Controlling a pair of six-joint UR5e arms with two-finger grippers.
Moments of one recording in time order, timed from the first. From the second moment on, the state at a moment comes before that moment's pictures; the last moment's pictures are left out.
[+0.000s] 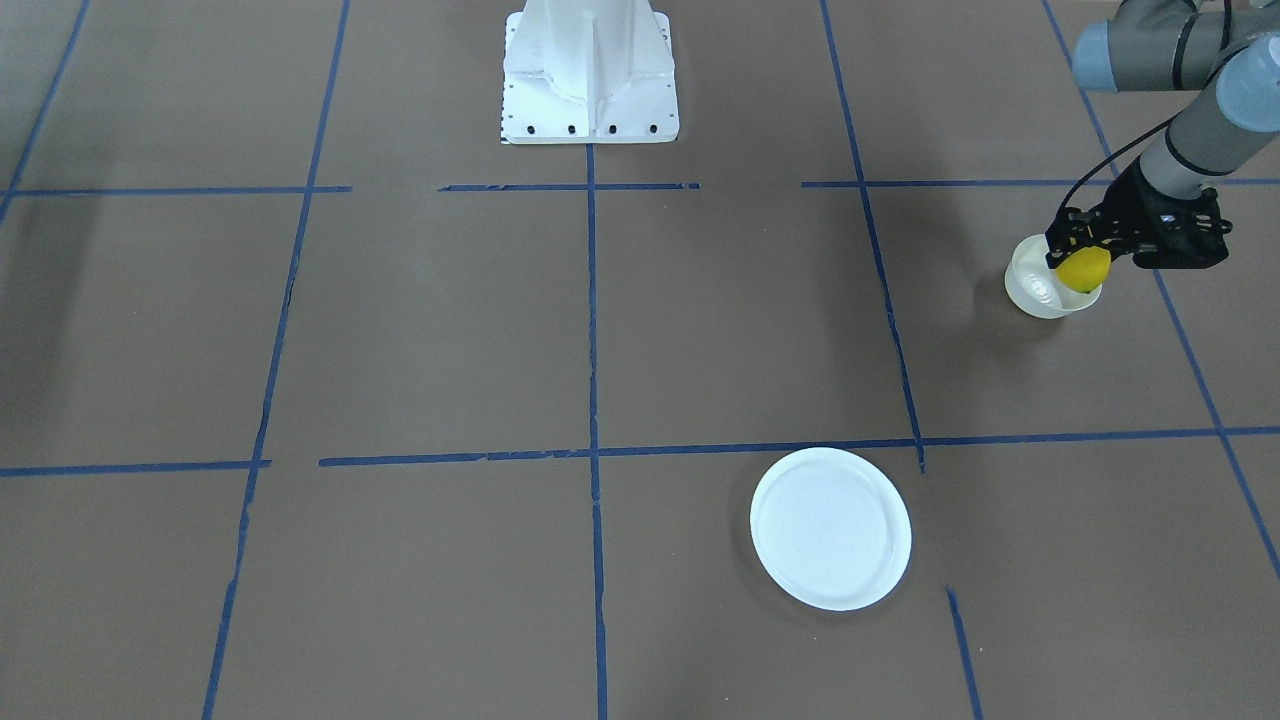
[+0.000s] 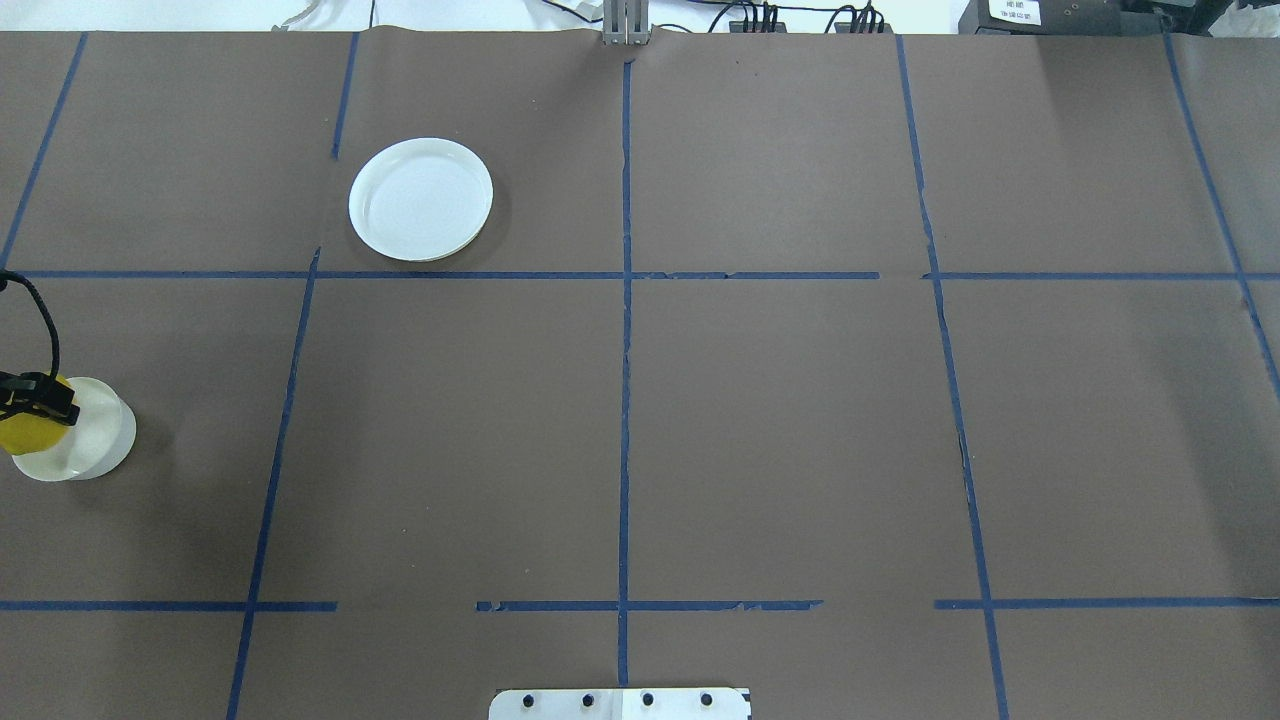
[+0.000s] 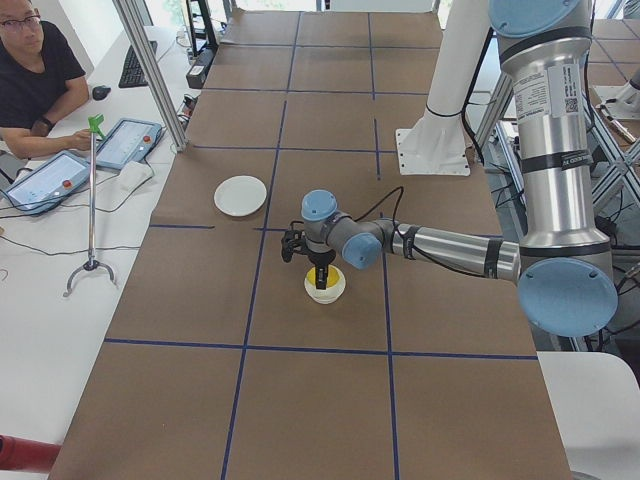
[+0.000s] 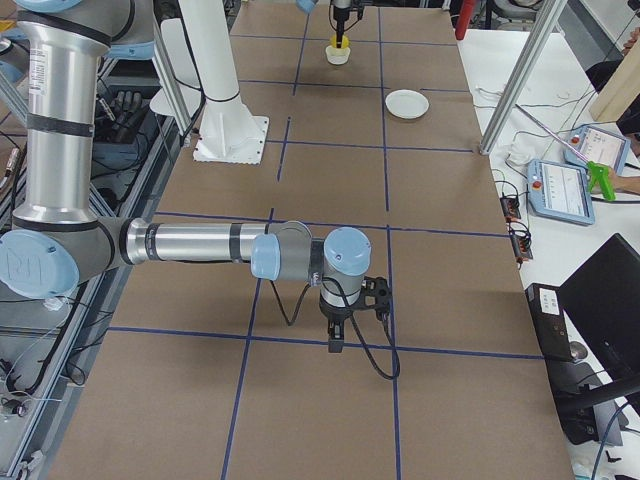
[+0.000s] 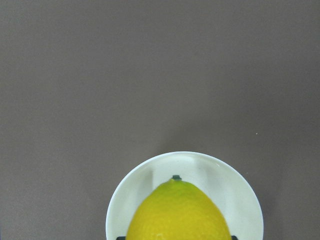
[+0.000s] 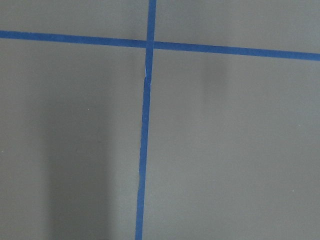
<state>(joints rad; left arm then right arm) -0.97 -1.39 -1.82 -2.00 -2.19 -0.72 1.54 -1.71 1.75 -1.64 2.28 -0.05</state>
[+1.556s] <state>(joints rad) -1.19 -1.39 -1.87 -1.97 -2.29 -0.40 1.54 -1.71 1.75 -1.64 2.28 -0.05</state>
